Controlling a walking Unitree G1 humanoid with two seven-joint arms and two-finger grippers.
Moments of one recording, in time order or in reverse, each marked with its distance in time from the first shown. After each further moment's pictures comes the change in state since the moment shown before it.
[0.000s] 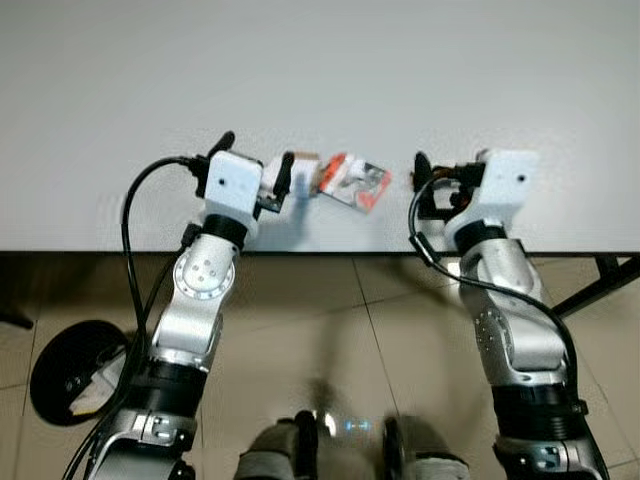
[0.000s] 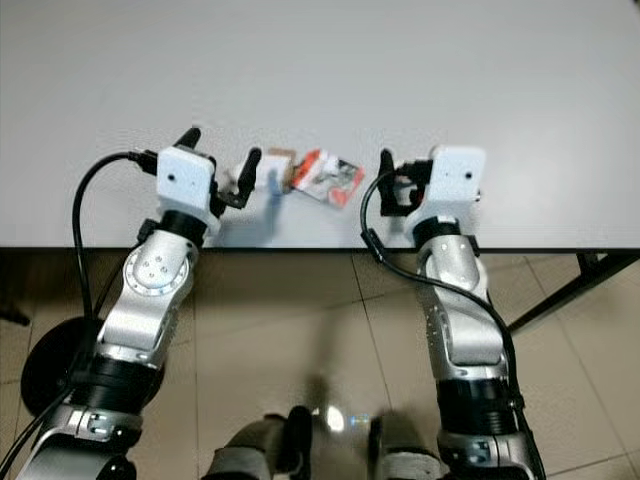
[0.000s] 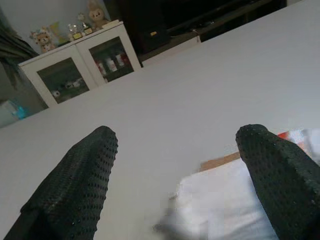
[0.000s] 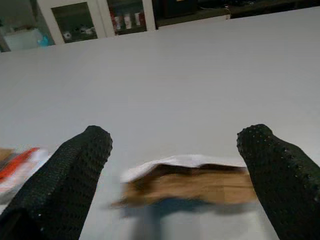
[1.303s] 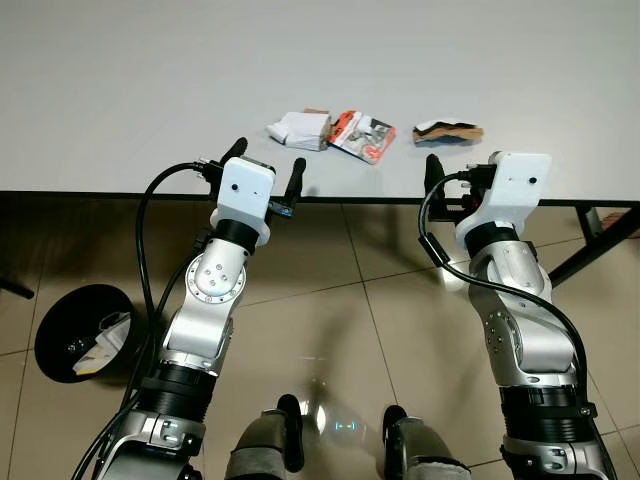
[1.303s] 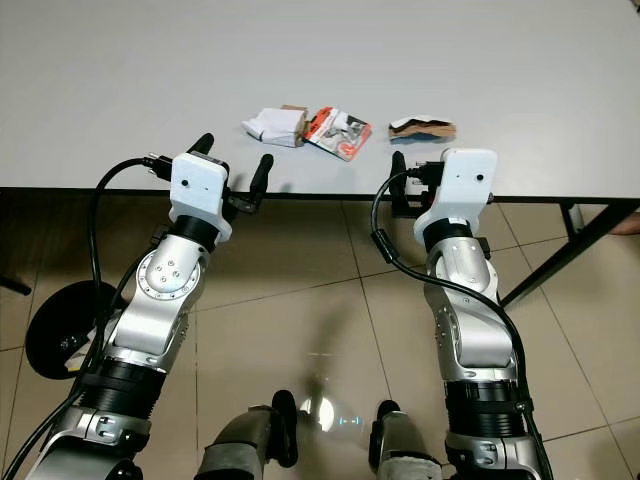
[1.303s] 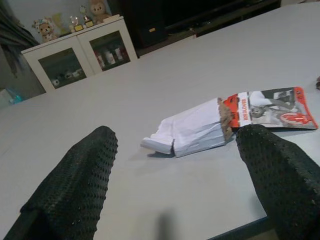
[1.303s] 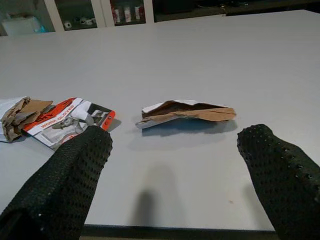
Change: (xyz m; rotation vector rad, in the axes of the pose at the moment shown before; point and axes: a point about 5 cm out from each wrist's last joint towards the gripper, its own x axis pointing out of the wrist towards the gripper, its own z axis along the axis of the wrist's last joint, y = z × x) left arm -0.001 -0.008 -0.002 -0.014 0.009 -0.010; right arm -0.002 -0.009 -0.001 -0.013 0.010 -0.021
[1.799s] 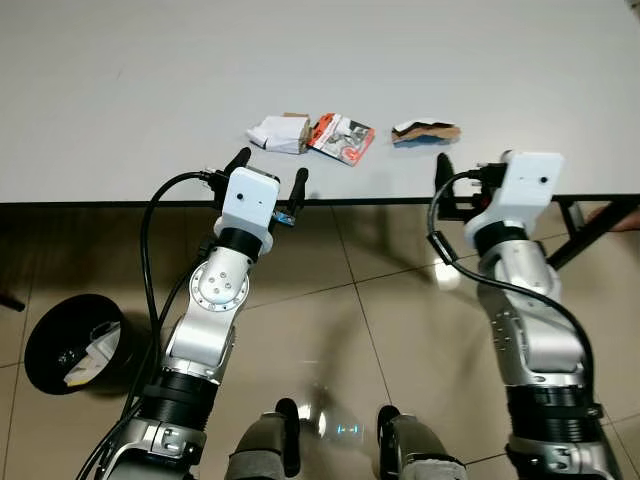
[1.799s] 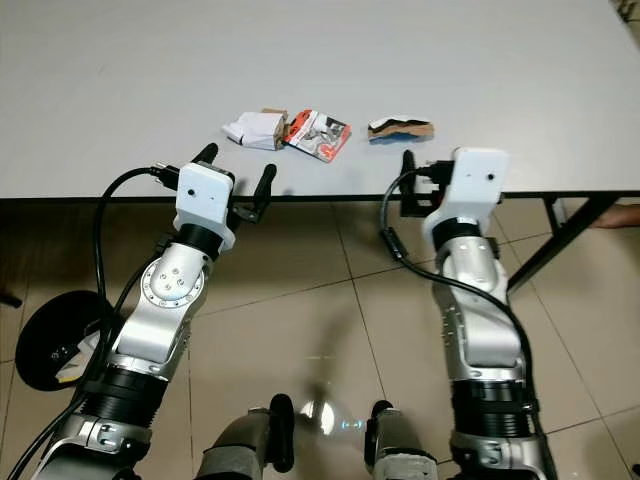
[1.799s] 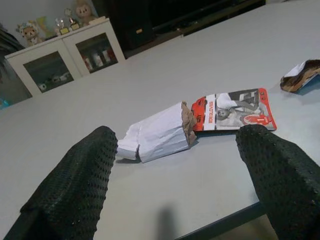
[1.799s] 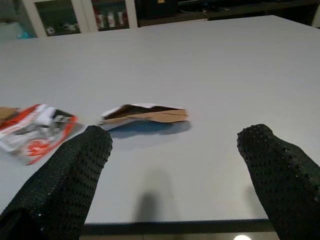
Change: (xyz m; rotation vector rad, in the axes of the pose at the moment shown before) left arm -0.005 -0.005 -0.005 0.012 0.018 -0.012; right arm 0.000 -0.003 0.001 -0.003 -0.002 -0.009
